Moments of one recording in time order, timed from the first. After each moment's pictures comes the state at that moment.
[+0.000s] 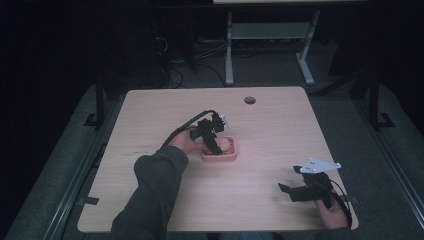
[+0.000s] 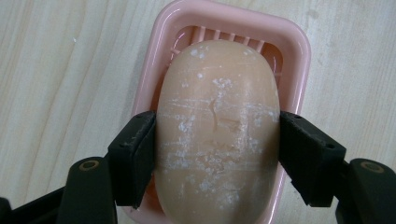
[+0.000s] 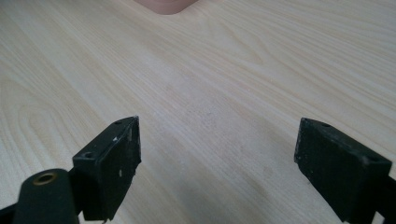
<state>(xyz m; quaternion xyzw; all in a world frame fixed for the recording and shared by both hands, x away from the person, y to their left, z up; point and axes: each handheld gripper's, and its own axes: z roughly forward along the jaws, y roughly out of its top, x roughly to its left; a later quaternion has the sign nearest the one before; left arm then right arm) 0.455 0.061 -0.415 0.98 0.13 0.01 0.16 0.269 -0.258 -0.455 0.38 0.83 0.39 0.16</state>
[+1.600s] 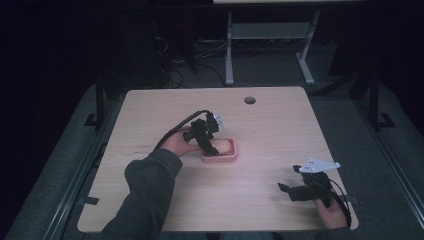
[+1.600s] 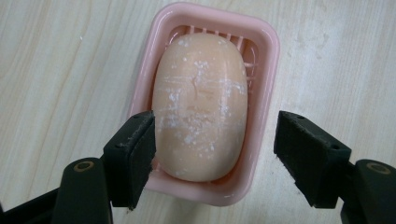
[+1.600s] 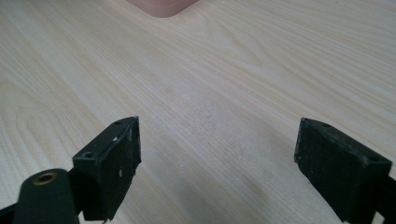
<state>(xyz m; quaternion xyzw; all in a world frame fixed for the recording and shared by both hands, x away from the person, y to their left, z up) 0.436 0.079 -0.396 0.98 0.12 0.02 0.18 0.270 -0.256 -0.454 0.38 0.83 0.39 0.16</state>
